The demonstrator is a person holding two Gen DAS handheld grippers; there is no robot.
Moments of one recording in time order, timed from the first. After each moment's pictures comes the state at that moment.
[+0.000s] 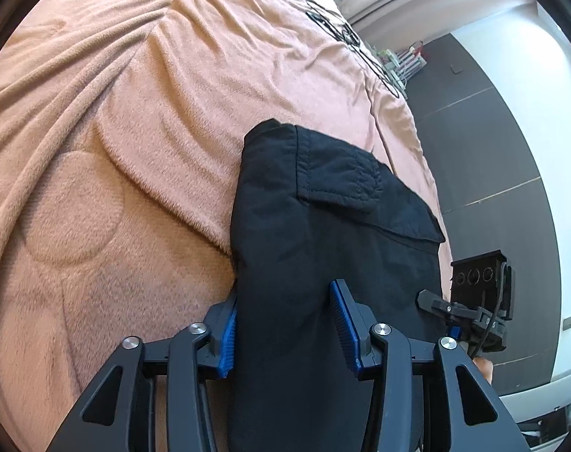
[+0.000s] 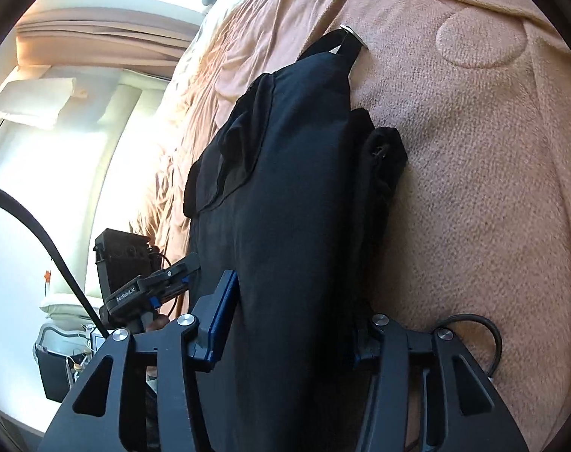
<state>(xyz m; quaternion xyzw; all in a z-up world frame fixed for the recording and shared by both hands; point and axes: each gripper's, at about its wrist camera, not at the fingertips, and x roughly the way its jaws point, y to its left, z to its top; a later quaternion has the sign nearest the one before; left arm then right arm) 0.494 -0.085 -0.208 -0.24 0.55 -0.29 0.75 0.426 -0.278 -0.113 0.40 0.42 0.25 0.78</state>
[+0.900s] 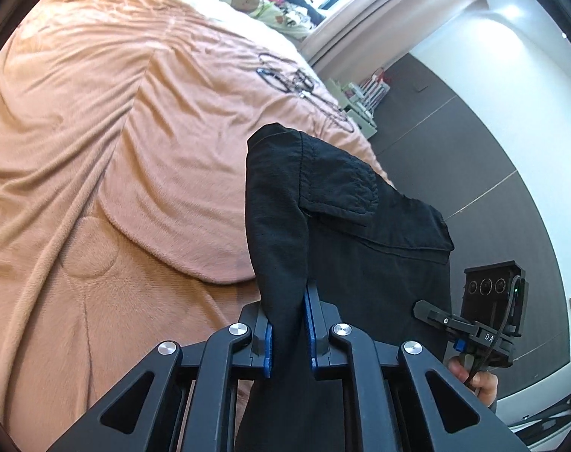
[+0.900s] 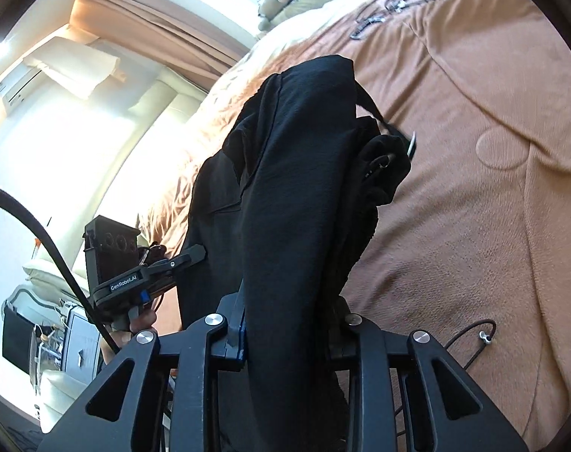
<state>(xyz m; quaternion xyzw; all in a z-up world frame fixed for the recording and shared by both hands) 0.448 -0.082 -0.126 -0.21 0.44 -0.30 0.82 0.349 -0.243 -0.047 0.31 0.33 0.25 0.86</state>
